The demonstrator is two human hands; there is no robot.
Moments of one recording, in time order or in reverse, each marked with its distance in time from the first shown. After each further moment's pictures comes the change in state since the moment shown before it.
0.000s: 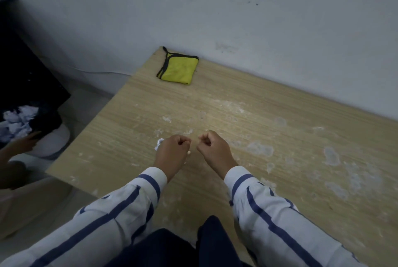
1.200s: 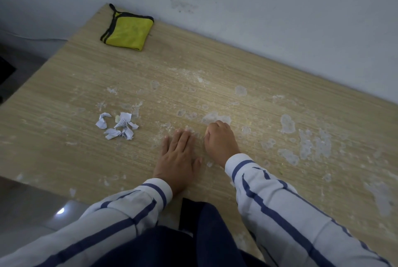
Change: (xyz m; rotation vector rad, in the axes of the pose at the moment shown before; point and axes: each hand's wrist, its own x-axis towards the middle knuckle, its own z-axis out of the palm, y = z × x) left_hand -0.057 -0.020 0.153 0.801 -0.103 0.554; right_hand -0.020 0.107 -0.101 -0.755 0.067 -0.078
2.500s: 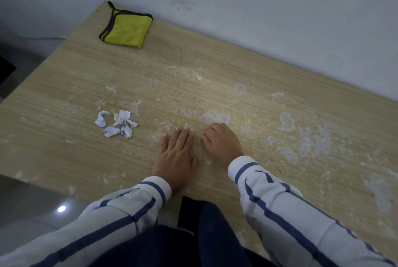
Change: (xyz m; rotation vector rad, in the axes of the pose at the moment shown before) left_hand -0.001 0.000 0.000 0.012 0.007 -0.007; right_hand -0.011 0.010 -0.005 -0.072 -0.053 -0.181
